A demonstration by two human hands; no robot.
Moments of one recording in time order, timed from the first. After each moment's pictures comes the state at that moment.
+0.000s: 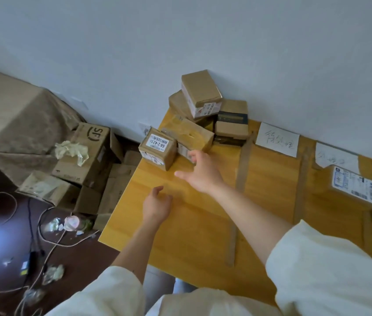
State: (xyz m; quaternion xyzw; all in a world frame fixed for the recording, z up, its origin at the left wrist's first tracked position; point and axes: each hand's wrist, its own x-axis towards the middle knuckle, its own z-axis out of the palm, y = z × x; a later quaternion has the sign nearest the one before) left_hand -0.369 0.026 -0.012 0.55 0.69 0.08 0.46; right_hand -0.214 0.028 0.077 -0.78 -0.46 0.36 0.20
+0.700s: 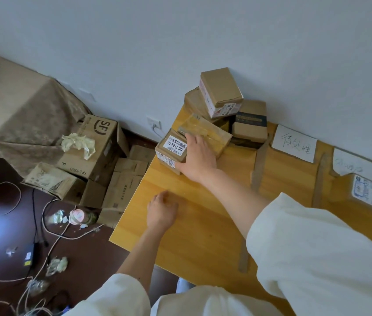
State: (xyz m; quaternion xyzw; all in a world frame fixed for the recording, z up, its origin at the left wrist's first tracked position) left_hand -0.396 0.032 -0.024 0.56 0.69 0.05 0.45; right_hand -0.250 0.095 0.068 -0.77 -0.60 0.20 0.10
